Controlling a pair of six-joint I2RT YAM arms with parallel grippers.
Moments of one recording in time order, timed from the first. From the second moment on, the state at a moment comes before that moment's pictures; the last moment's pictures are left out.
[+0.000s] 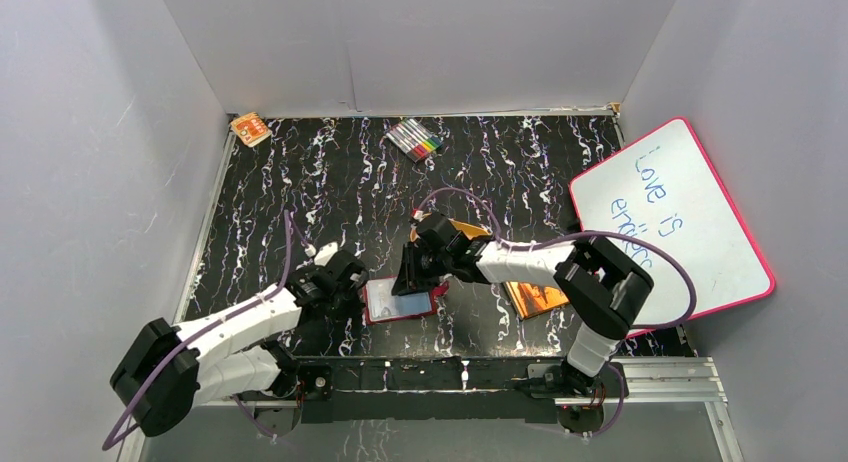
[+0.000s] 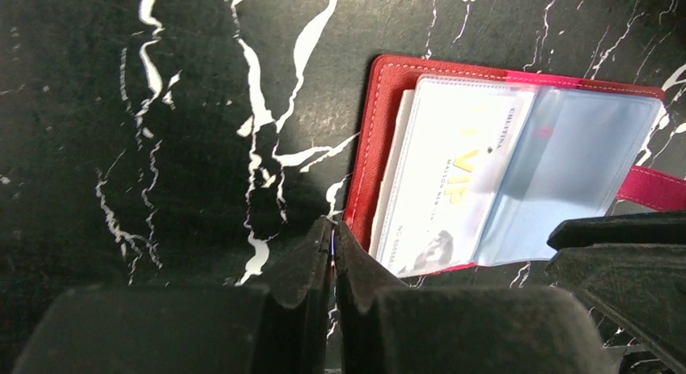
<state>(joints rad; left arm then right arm) -0.75 1.09 0.48 -0.51 -0.19 -1.06 0.95 1.70 0.92 -0.03 -0.33 0.89</state>
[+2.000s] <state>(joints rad) -0.75 0.64 0.56 -0.83 -0.30 -1.14 0.64 1.69 0.92 -0.11 -0.09 0.96</state>
